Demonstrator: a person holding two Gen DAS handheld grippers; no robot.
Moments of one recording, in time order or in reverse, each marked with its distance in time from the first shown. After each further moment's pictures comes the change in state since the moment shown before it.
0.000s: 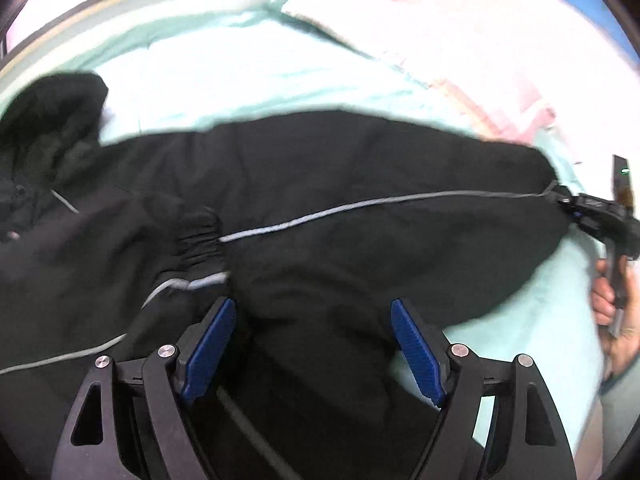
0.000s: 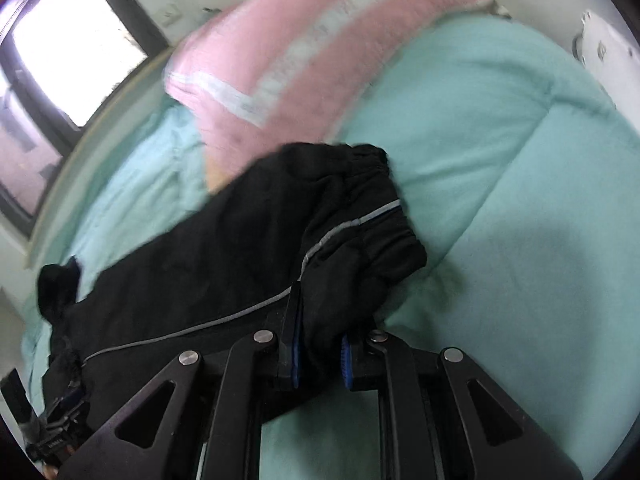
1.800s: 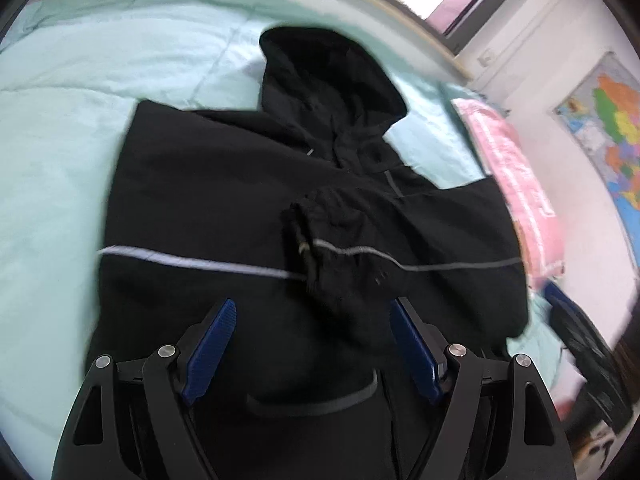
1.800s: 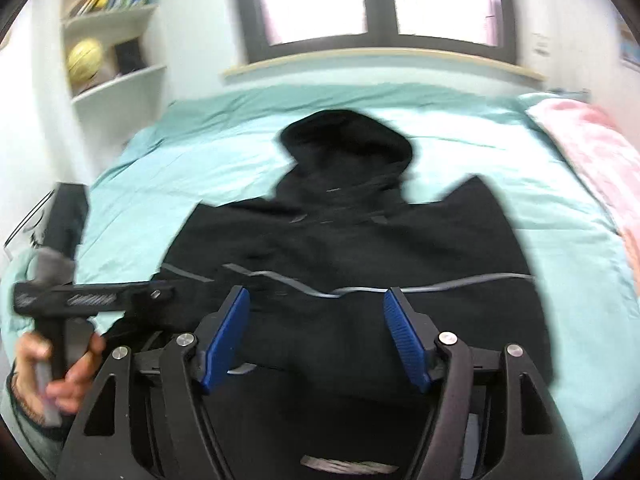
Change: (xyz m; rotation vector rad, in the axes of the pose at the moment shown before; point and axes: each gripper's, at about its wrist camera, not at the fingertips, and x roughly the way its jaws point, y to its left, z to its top) left arm -0.152 0.310 -0.097 -0.555 -0.035 -0.021; right arm -0.057 0.507 -0.243 -0.742 0.018 0.326
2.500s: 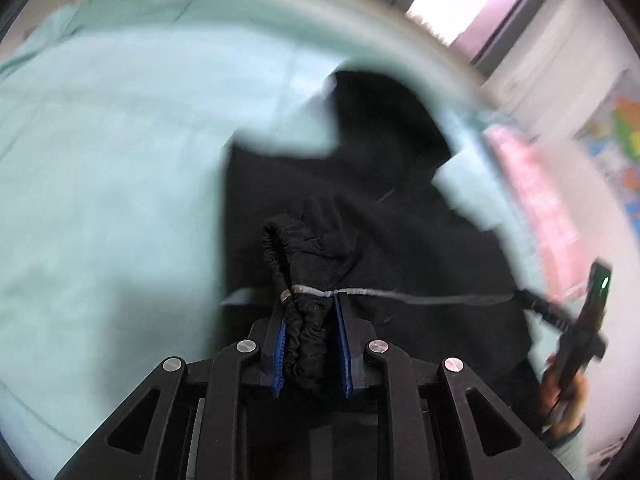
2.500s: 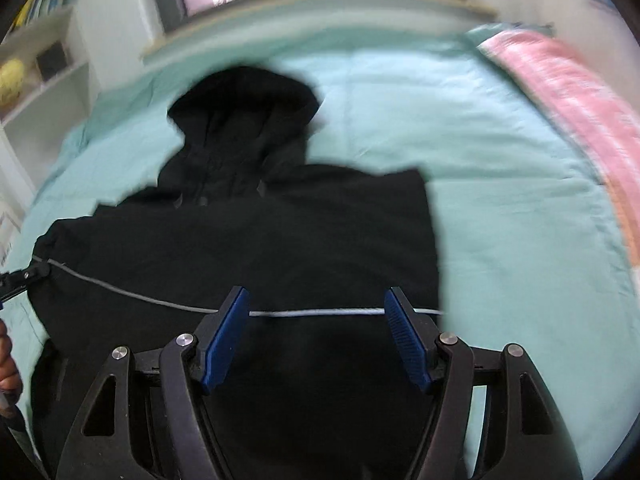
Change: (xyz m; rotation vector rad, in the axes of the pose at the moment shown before) left arm -0.034 0.084 -0.001 -0.031 -0.040 0.107; right arm 0.100 -0.102 0.009 0.105 0.238 -0.089
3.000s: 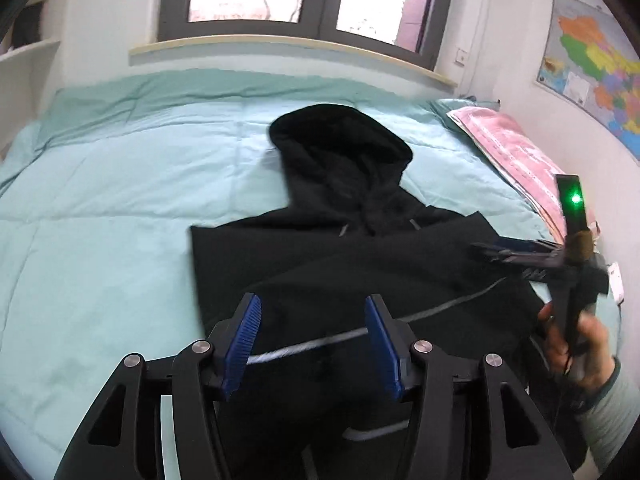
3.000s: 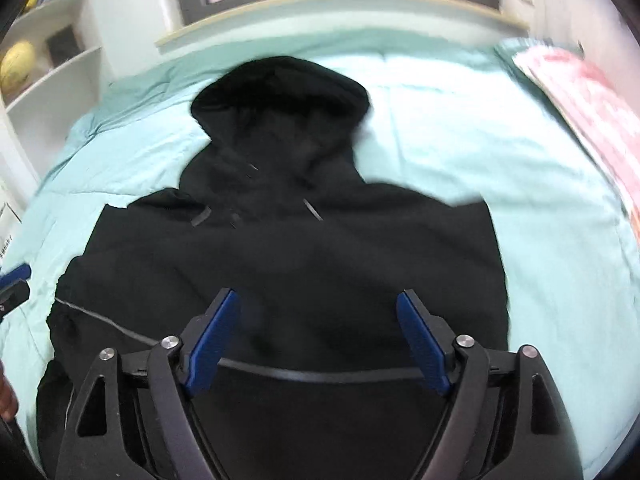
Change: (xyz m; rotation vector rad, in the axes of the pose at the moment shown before) left arm -0.034 -0.085 0.009 0.307 -0.183 0.048; right arm 0.000 0.054 0.032 -0.065 -0.064 -0.007
